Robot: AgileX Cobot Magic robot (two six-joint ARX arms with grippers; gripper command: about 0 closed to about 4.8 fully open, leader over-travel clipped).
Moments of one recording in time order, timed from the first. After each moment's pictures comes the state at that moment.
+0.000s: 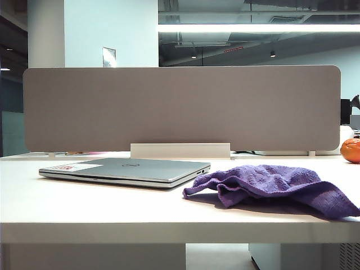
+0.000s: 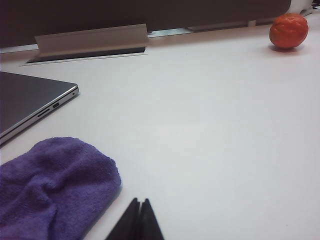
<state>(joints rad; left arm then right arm) 0.01 0.00 0.00 0.03 0.00 0.03 0.00 0.00 0.01 -0.14 -0.07 0.11</state>
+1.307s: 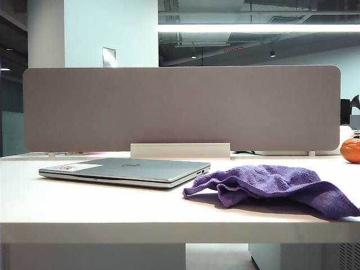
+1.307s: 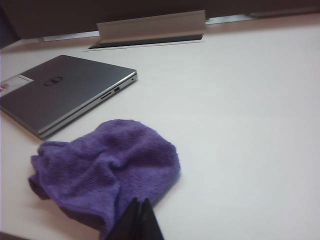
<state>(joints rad) 0.01 0.00 0.00 0.00 0.00 0.03 0.00 0.00 0.01 -0.16 -0.28 0.14</state>
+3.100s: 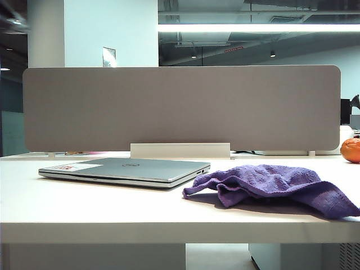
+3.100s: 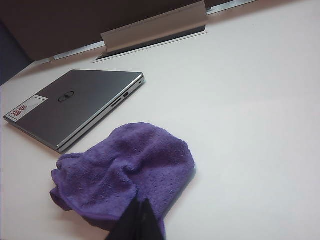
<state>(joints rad) -0.09 0.70 0.52 0.06 0.44 -0.22 0.00 0.00 0.01 -0.16 -0.29 0.29</state>
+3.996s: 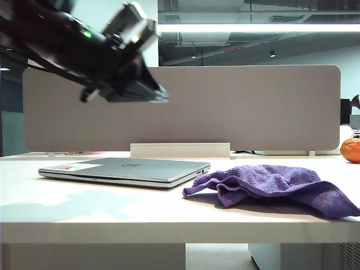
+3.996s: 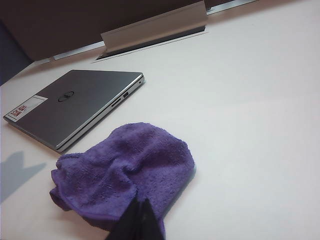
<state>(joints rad) -0.58 1.44 0.75 0.36 0.28 -0.22 0.00 0.00 0.01 -0.16 -0.29 0.29</state>
